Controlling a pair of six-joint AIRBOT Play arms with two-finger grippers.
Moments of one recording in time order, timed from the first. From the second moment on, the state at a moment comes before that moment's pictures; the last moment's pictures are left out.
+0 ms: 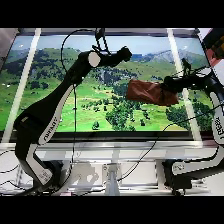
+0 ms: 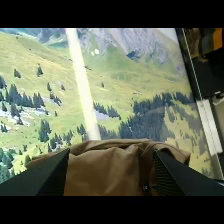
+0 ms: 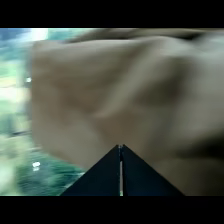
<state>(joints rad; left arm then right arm) -0.54 -1.84 1.91 1.05 -0.60 -1.83 -0.26 -1.60 1.30 -0.99 1.09 1.29</state>
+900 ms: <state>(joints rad) -0.52 -1.84 1.91 1.08 -0.70 -1.82 -0.59 -1.63 1.30 -1.09 1.25 1.23</state>
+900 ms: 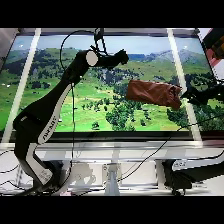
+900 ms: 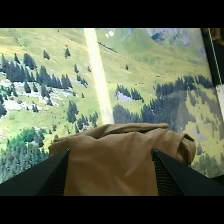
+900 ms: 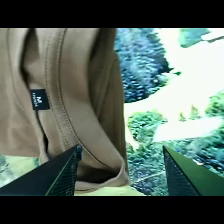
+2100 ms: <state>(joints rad) -0.51 -1.84 1.91 1.08 -0.70 -1.79 -0.33 -1.90 1.36 -0.69 1.16 1.05</state>
